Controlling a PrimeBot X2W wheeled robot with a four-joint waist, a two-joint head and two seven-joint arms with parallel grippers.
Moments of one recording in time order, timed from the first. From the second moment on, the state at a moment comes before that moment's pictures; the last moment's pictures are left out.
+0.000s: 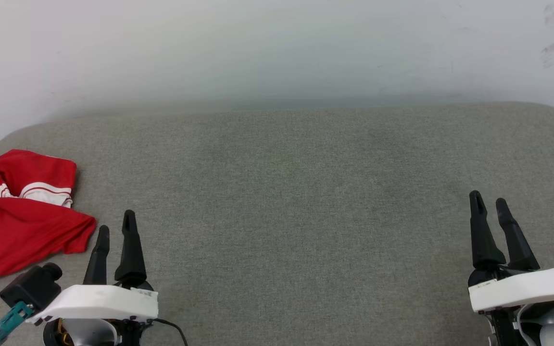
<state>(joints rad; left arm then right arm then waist) 0.00 0.05 0.06 -0.05 -0.72 0.02 -0.09 -0.05 -0.05 -0.05 0.03 0.62 0.13 -0.09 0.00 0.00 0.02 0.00</state>
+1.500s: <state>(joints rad) 0.00 0.27 -0.40 -0.15 -0.36 0.35 -0.20 -0.04 -0.05 0.00 -0.02 0.15 0.13 -0.20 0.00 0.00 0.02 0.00</state>
